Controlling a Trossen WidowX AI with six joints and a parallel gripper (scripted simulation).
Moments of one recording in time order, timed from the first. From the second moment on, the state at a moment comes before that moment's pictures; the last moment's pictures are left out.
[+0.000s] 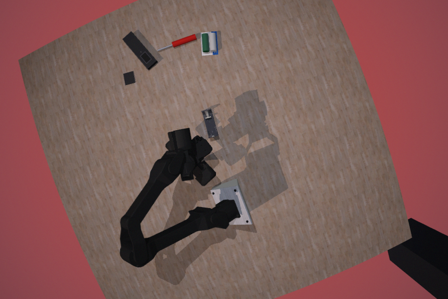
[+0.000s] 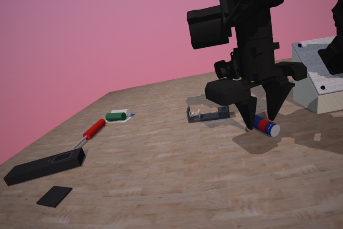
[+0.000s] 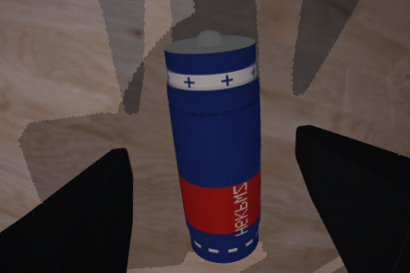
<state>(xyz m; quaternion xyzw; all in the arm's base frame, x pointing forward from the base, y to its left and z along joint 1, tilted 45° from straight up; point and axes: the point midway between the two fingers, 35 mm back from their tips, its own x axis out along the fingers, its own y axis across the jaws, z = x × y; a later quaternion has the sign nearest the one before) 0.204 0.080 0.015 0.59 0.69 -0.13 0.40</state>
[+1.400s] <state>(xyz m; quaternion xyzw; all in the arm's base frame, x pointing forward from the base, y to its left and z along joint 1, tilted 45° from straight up) 0.218 0.041 0.041 0.64 0.66 -0.24 0.30</state>
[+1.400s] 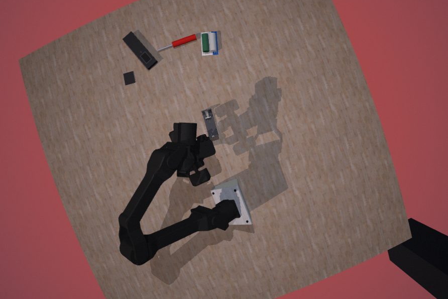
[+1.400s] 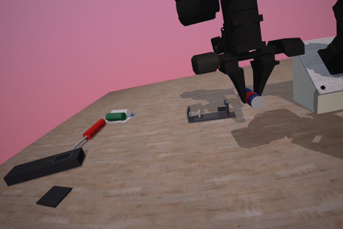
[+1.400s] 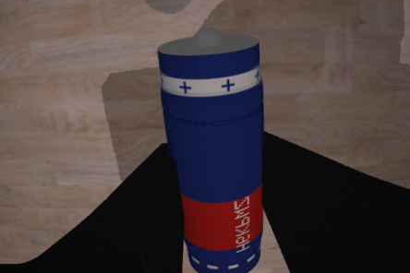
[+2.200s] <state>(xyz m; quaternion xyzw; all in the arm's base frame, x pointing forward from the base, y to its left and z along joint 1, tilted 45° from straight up) 0.280 -0.016 0.011 0.69 0.38 -0.60 -0.16</state>
